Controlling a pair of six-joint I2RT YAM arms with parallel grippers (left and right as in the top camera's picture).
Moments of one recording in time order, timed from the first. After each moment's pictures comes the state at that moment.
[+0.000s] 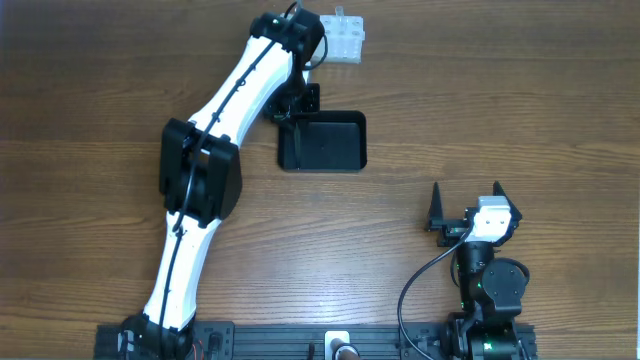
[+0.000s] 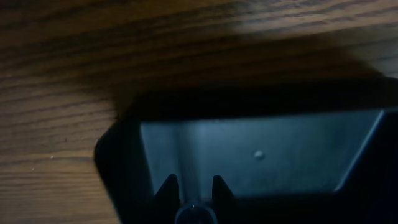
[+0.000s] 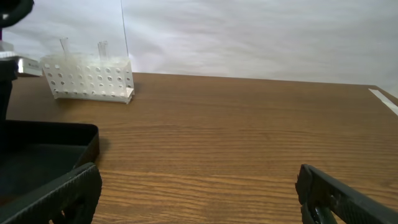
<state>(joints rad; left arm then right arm) -0.44 2.47 2.26 -1.42 0.13 -0.41 0.02 0.01 0.01 -0.07 0.03 -0.05</state>
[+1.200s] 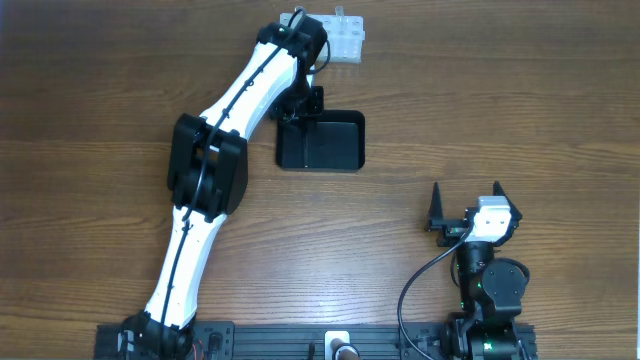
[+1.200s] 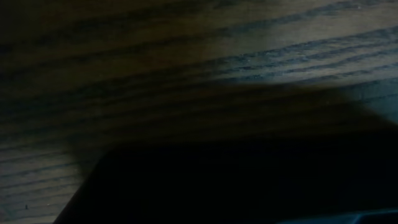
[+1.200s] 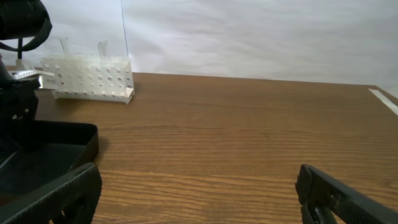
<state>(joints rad) -0.44 2.53 2.26 -1.32 0.14 -0.42 0.02 0.01 0.01 -0.07 0.03 -0.05</state>
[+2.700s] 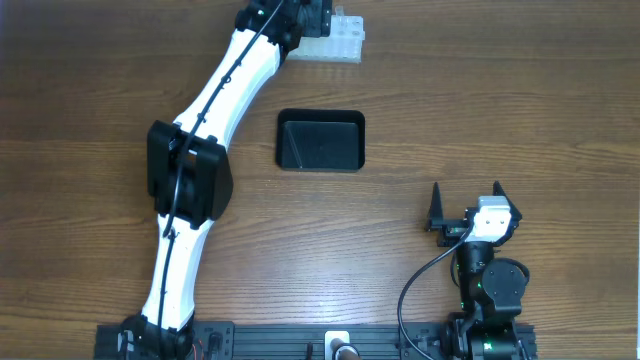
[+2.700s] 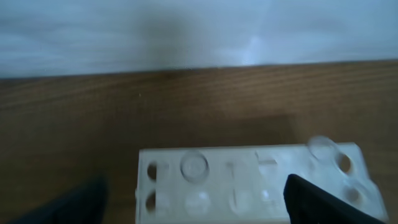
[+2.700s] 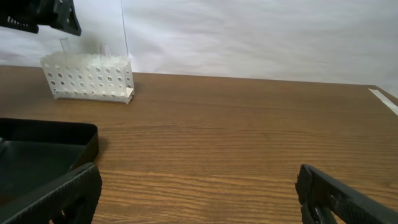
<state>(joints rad) -0.40 2.42 2.26 -0.59 -0.23 -0.24 0.02 0.01 0.01 -0.07 0.03 -0.05</state>
